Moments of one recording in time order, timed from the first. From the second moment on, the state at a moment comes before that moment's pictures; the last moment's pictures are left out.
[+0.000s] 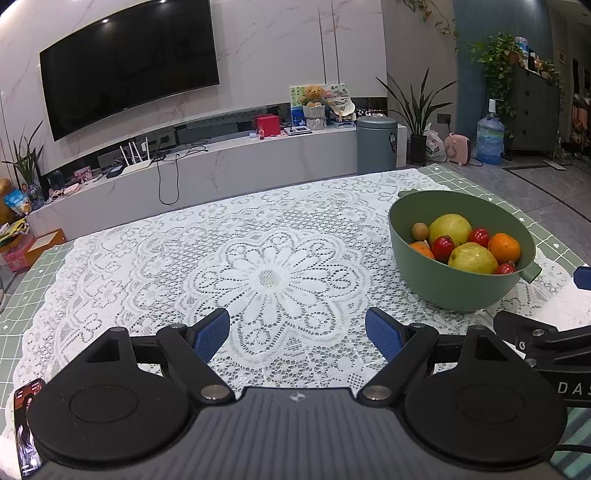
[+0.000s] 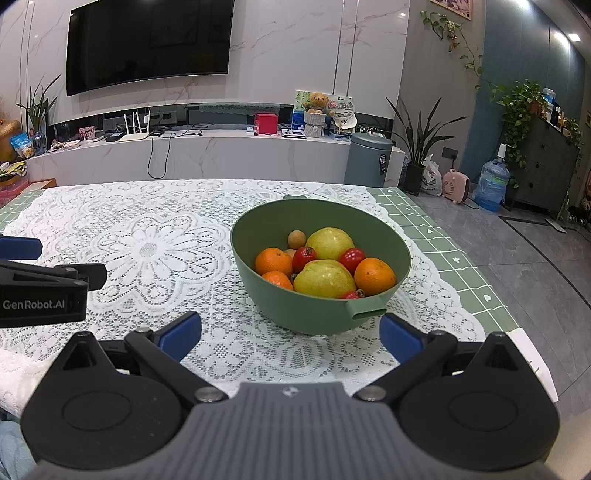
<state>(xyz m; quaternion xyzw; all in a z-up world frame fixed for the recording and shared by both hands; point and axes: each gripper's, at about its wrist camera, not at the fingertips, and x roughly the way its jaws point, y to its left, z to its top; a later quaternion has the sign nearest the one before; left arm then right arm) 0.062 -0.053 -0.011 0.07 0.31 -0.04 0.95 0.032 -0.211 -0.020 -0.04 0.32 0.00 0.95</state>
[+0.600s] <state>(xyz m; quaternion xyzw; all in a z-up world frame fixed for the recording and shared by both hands) 0.058 -0.050 -0.006 0.06 0.31 -0.04 0.95 0.031 -0.211 -0.017 -0.04 0.32 0.00 0.95</state>
